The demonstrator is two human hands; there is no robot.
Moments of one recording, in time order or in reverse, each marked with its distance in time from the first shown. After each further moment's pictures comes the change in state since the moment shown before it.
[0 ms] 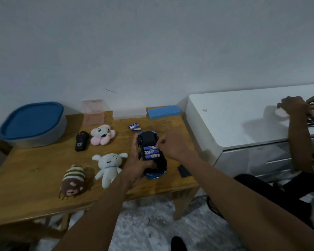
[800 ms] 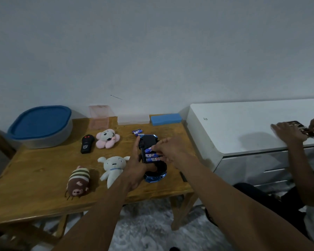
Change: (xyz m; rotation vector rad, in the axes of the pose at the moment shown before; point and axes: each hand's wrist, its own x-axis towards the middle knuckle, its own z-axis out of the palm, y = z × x) left_hand -0.022 0.014 -0.011 -0.012 -0.019 0.026; right_hand -0.027 -0.045 -0.002 0.776 0.017 0.443
